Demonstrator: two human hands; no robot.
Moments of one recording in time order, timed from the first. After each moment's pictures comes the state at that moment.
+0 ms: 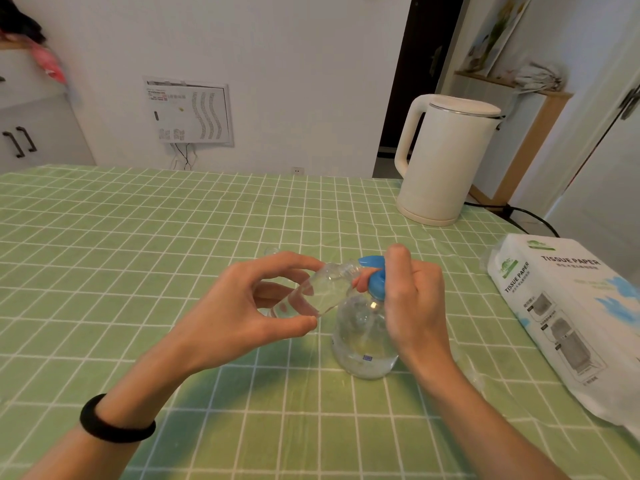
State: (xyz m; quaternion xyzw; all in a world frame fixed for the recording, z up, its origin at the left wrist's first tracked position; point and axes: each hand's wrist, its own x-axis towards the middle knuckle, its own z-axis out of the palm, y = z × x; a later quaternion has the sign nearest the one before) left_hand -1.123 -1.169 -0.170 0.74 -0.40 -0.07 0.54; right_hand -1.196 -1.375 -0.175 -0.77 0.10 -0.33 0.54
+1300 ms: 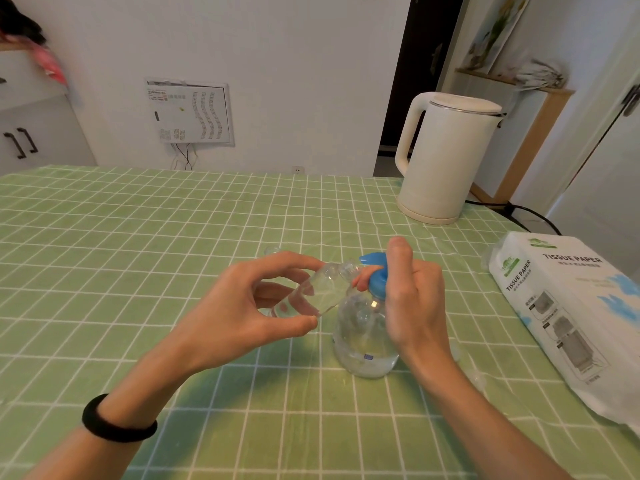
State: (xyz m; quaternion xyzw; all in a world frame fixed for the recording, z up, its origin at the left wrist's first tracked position) left_hand -1.124 -1.170 -0.169 0.73 -0.39 -0.07 0.55; right_hand -1.192 -1.378 -0.180 -0.77 0.12 -0.33 0.53
